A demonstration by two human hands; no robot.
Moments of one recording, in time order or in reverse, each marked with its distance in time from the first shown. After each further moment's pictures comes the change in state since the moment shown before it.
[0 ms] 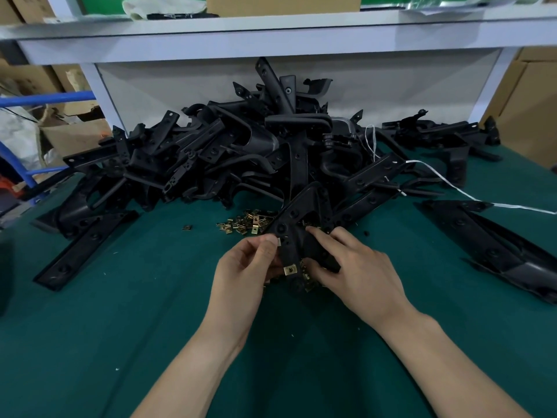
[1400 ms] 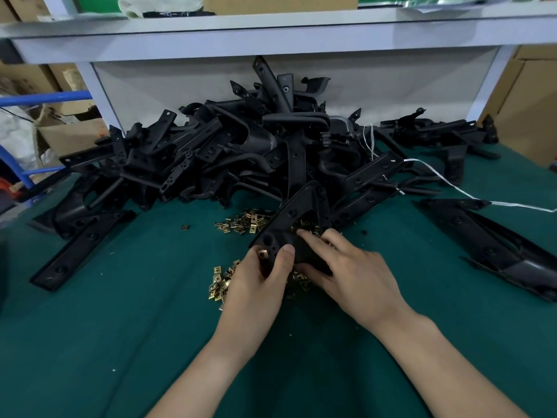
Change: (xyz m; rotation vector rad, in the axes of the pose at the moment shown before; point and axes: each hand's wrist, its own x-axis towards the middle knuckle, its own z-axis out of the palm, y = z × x) left_hand -0.012 -0.003 0.011 0.426 -0.012 0.114; right_hand -0.002 -0.004 0.001 -0.100 0.110 -0.155
